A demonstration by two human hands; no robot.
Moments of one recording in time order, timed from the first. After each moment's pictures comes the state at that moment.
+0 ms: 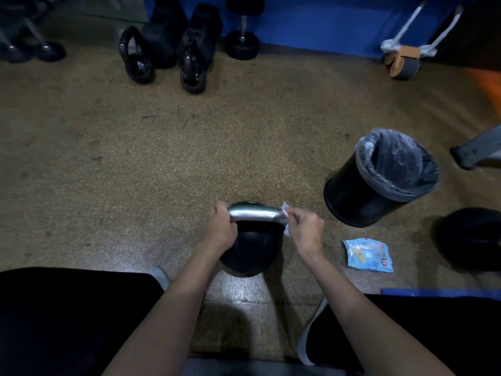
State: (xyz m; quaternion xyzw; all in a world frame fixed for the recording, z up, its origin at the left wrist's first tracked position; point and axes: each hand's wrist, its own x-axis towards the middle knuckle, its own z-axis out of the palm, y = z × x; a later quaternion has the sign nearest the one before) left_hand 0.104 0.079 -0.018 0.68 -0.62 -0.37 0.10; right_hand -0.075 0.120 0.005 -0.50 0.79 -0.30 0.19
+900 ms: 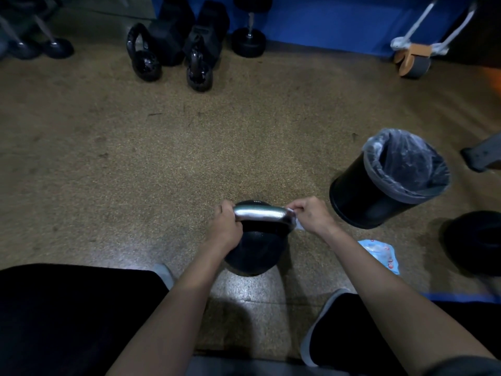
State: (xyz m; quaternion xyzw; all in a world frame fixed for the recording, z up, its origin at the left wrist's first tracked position) left_hand 0.104 0.079 -0.019 0.68 -0.62 -0.37 0.11; right_hand -0.096 0.083 0.023 -0.55 0.76 -0.12 0.33
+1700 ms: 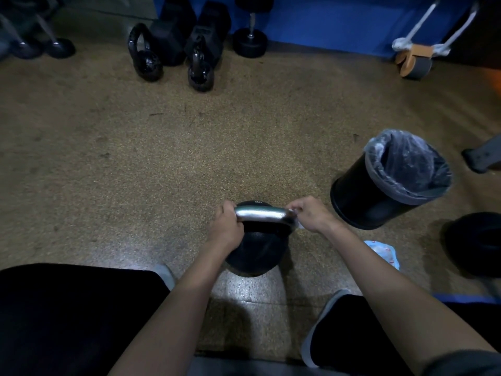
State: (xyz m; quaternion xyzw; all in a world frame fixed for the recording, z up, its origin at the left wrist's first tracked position) left_hand 0.105 0.080 -0.019 0.68 -0.62 -0.37 0.11; right_hand -0.093 0.078 0.037 -0.57 0.74 -0.06 0.36
